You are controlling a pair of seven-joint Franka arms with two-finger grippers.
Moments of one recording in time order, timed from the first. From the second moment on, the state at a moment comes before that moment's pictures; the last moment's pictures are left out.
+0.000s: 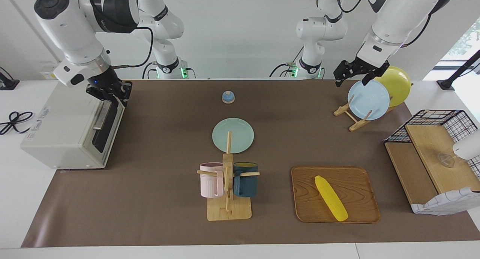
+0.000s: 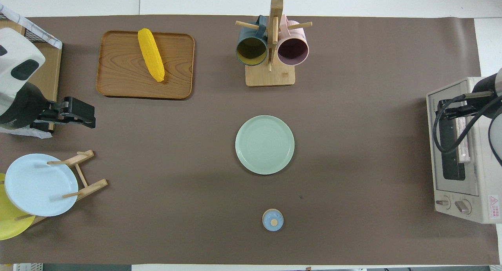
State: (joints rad) left arm -0.10 -0.01 -0.10 -1.55 -0.04 1.43 -0.20; right arm -0.02 -0.02 -0.03 -1.73 -0.01 1.66 -0.08
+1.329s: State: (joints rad) left arm -0.10 -0.01 -0.10 -1.55 -0.04 1.44 -0.21; right arm -0.12 -0.11 -0.04 -2.08 -0.22 1.89 0.10
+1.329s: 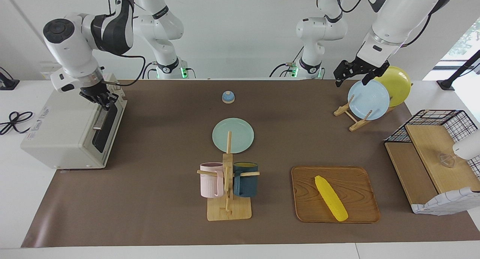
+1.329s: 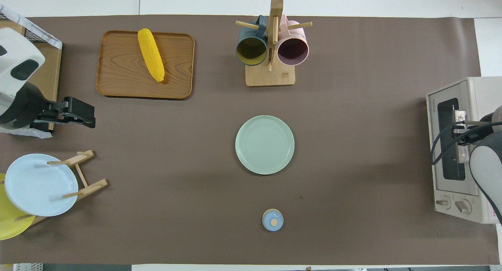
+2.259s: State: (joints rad) left arm -0.13 0.32 -0.11 -1.57 -0.04 1.88 -0.33; right arm -0.07 -0.11 -0.02 -2.12 -0.18 1.98 0.07
